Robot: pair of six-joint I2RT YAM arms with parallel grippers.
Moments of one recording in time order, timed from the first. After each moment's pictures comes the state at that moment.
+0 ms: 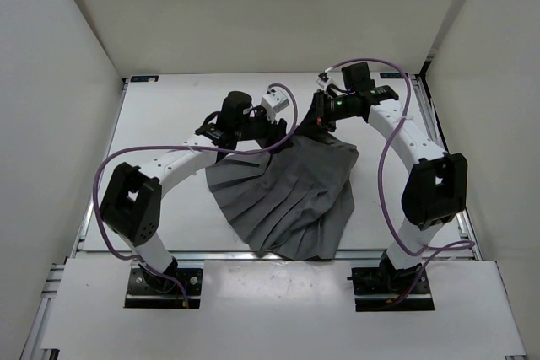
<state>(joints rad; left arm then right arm) -0.58 1.67 1.22 0.00 0.51 0.06 0.33 1.75 1.56 -0.71 -0.86 0.49</state>
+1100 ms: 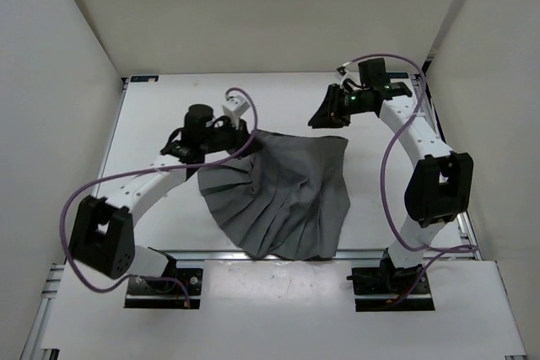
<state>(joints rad) -0.45 1.44 0.98 0.06 0.61 -0.14 0.25 1.76 1.59 -0.73 -0.81 0.45</state>
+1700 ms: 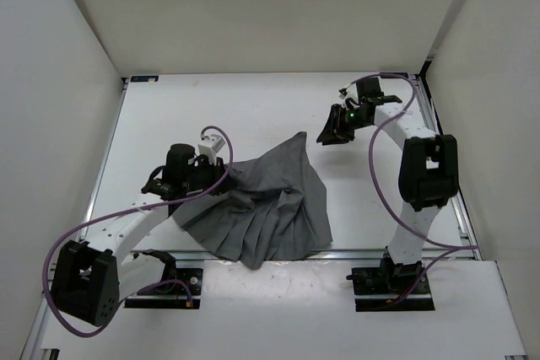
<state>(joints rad) -0.34 1.09 0.56 -0.09 0.49 -0.20 0.17 1.88 1.45 -0.66 -0.65 0.33</state>
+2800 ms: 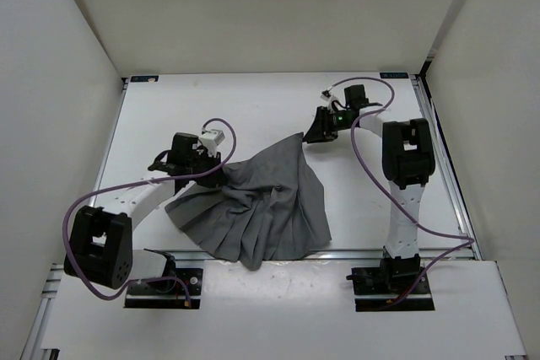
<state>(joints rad) -0.27 1.32 0.70 -0.24 0.38 -0.09 0.18 2.21 1.56 -0.38 -0.91 0.18</state>
